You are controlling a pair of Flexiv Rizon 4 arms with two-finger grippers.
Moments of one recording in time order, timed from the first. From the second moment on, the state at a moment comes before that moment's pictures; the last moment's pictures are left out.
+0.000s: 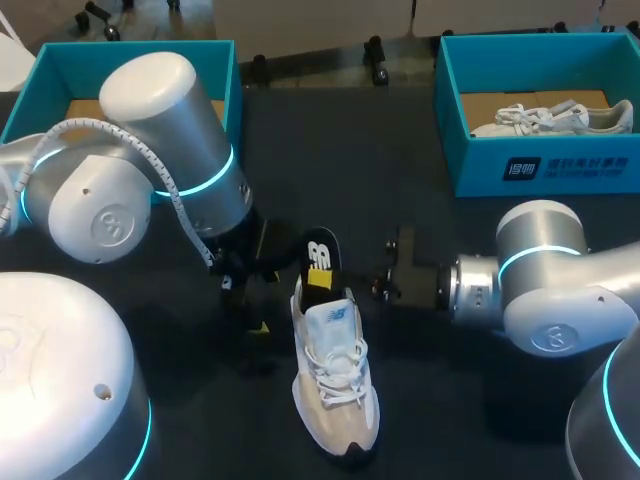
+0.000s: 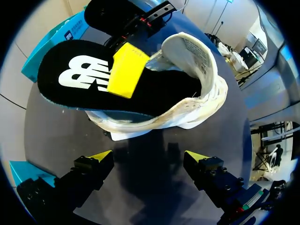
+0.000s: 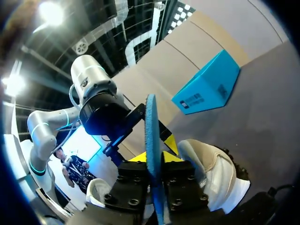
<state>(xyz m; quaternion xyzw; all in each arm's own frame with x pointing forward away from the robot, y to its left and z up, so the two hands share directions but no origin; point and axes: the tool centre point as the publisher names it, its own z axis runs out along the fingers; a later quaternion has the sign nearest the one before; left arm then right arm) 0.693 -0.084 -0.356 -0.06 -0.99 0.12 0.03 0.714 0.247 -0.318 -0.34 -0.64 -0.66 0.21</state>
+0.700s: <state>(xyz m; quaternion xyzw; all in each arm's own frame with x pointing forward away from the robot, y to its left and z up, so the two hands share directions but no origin) 0.693 -0.084 -0.356 -0.06 -0.99 0.12 0.03 0.692 0.252 -0.349 -0.38 -0.61 -0.64 0.27</state>
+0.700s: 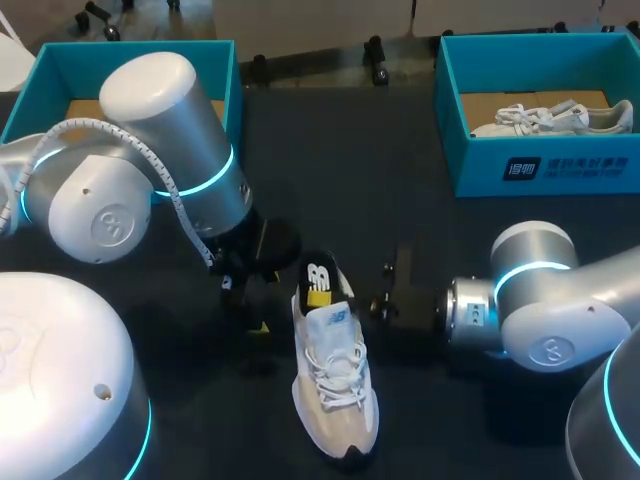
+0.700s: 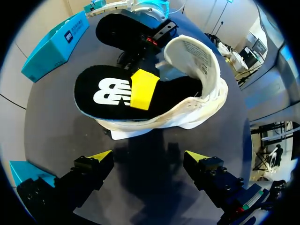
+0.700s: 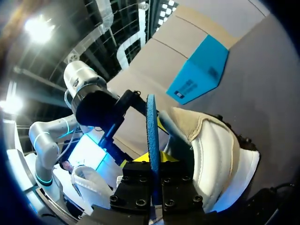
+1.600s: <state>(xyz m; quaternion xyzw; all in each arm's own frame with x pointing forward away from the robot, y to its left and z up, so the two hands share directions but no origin) 0.693 -0.084 -0.356 -0.06 -0.99 0.12 0.03 0.703 0.261 -0.320 -0.34 -0.64 -0.65 0.23</state>
